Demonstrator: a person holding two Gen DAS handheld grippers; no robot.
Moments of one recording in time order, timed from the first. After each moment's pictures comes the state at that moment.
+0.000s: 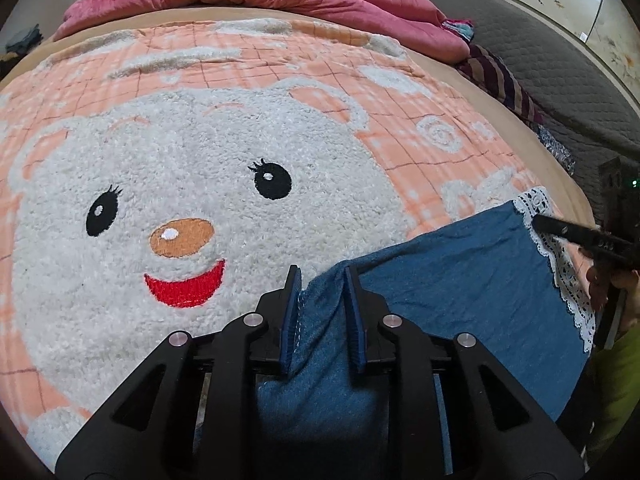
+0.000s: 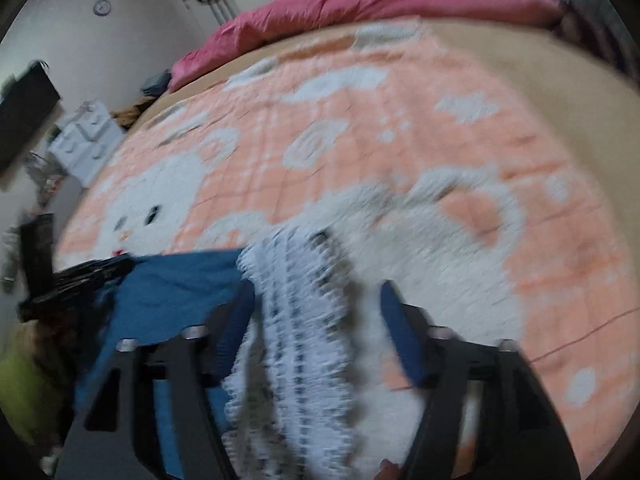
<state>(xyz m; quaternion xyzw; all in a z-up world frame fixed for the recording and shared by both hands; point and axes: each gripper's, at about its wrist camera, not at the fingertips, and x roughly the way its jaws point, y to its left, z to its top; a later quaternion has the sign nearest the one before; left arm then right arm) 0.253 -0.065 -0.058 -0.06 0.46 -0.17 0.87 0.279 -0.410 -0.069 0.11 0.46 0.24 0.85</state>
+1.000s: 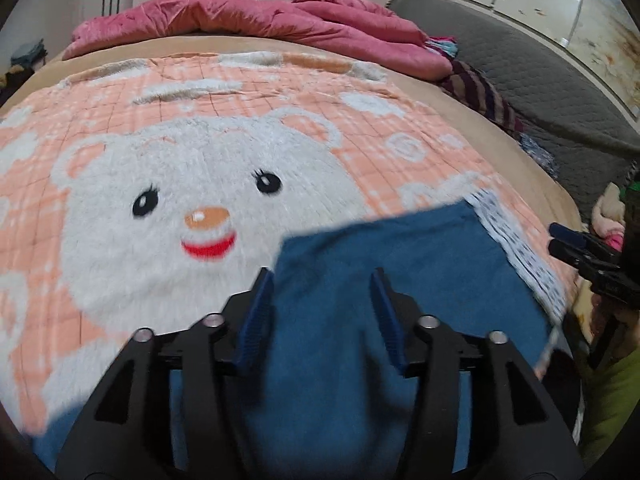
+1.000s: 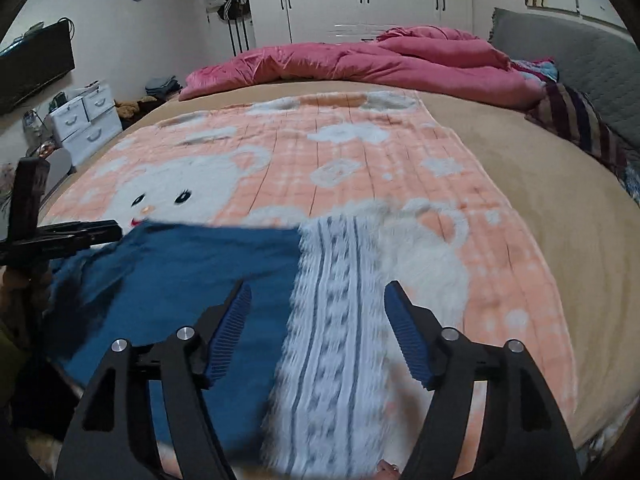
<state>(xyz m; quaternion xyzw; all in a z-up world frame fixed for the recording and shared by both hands) 0.183 -0.056 -0.017 -0.05 0.42 -0.18 0.89 0.154 -0.392 -0.016 0.00 0.36 0.16 0.92</state>
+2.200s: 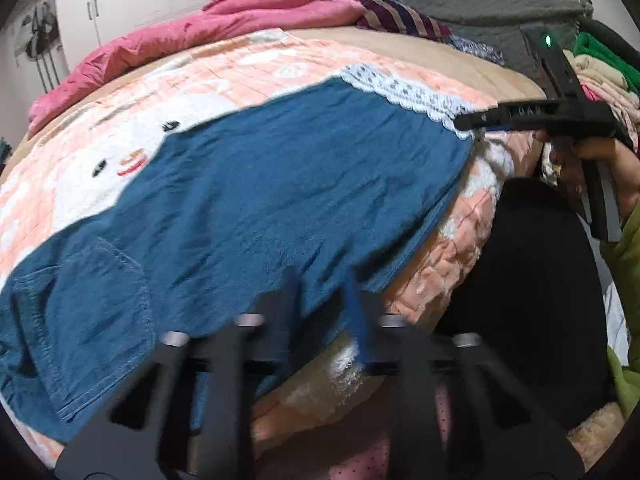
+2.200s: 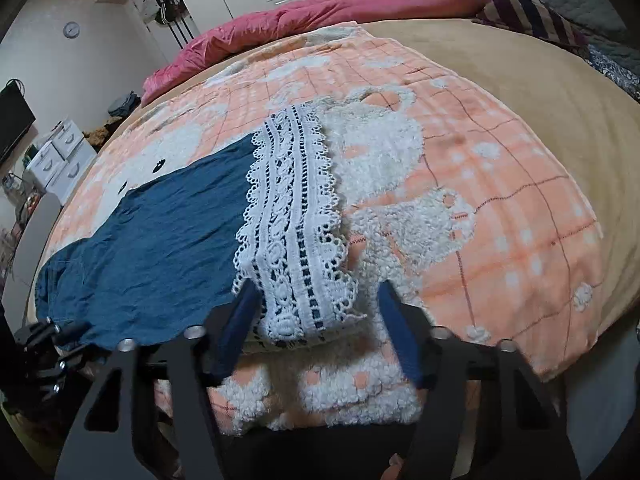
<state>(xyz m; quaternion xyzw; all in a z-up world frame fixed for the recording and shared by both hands) 0.040 -0.133 -0.050 0.12 0.41 -0.24 0.87 0.113 -0.428 -0.064 0.11 0.44 0.12 0.88</state>
